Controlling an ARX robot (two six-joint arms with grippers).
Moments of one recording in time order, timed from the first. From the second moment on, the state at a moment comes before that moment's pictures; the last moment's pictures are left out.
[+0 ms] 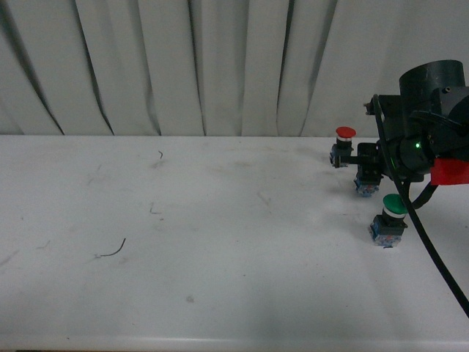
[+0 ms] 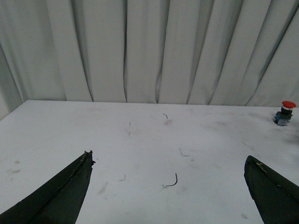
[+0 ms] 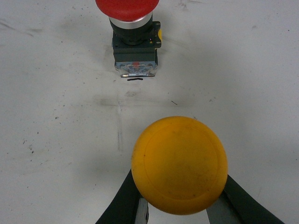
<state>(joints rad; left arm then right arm) 0.00 0.01 0.01 0.00 0.00 -0.02 0.10 2.41 1.56 0.17 0.08 0.07</state>
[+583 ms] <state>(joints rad) 0.00 0.01 0.01 0.00 0.00 -0.02 0.11 2.41 1.56 0.16 0.10 0.07</state>
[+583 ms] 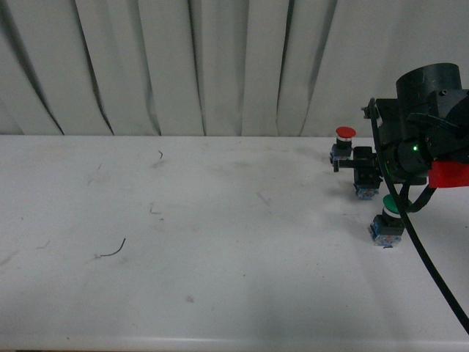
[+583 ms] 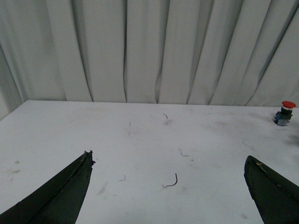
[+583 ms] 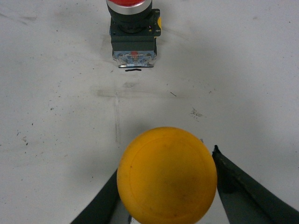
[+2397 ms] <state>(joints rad) 0.00 0.01 0.01 0.00 0.00 -0.02 0.00 1.07 0.29 0.77 0.00 0.01</state>
